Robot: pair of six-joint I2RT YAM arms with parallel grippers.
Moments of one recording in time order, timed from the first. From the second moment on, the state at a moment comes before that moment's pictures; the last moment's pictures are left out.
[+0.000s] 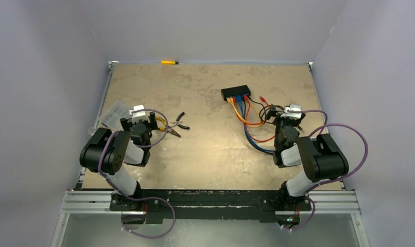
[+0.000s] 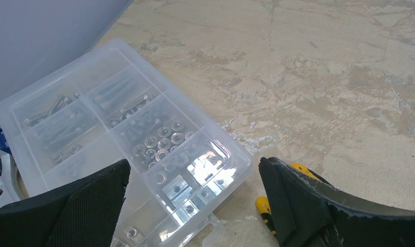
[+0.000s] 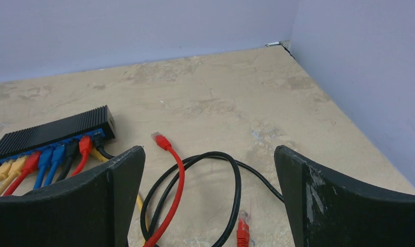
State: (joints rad) left arm -0.15 1.67 0.24 1.26 -0.49 0.00; right arm 0.13 1.58 0.23 1.49 0.37 0.01
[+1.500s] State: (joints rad) left arm -0.19 1.29 1.02 -0.43 -0.27 -0.55; right arm 0.13 1.02 0.75 0.06 0.12 0.53
